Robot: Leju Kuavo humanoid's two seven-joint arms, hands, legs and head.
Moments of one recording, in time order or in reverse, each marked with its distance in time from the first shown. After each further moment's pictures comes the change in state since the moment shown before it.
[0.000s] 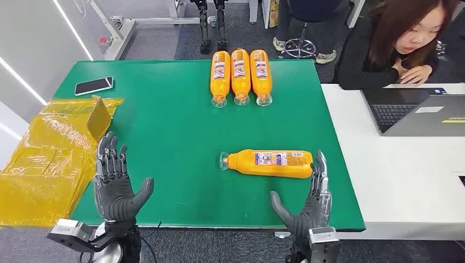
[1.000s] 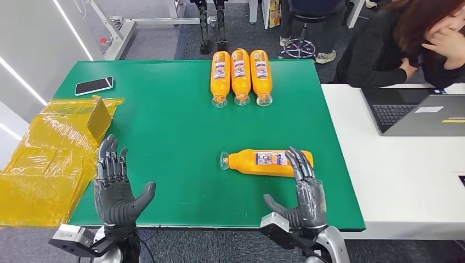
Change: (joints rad) left arm 0.026 -0.004 0.000 -0.019 -0.044 -0.002 -0.003; right arm -0.044 -0.093 -0.088 -0.006 0.818 0.148 0.458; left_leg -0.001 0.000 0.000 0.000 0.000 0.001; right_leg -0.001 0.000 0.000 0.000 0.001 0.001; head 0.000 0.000
